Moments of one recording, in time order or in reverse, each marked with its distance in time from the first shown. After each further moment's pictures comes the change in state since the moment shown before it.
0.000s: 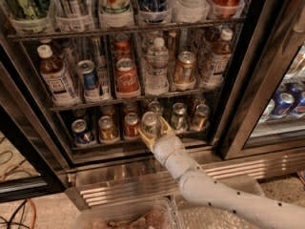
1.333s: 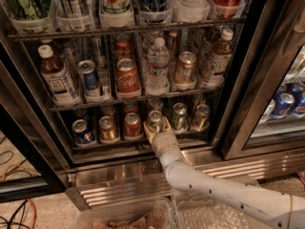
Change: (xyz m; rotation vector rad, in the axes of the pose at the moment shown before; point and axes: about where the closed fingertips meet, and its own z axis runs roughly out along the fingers) arm 0.085 -0.040 0.057 0.198 0.066 0.117
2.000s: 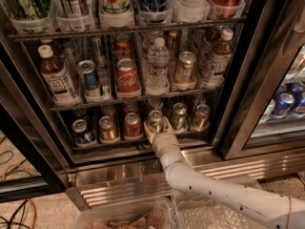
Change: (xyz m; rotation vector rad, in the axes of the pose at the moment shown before) arm 0.001 -0.004 0.000 0.015 -0.020 0.019
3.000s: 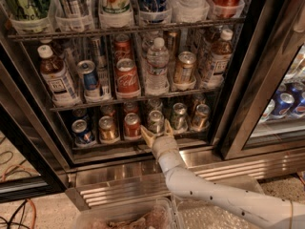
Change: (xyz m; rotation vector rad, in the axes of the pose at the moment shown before) arm 0.006 0.005 -0.014 0.001 0.007 0.018
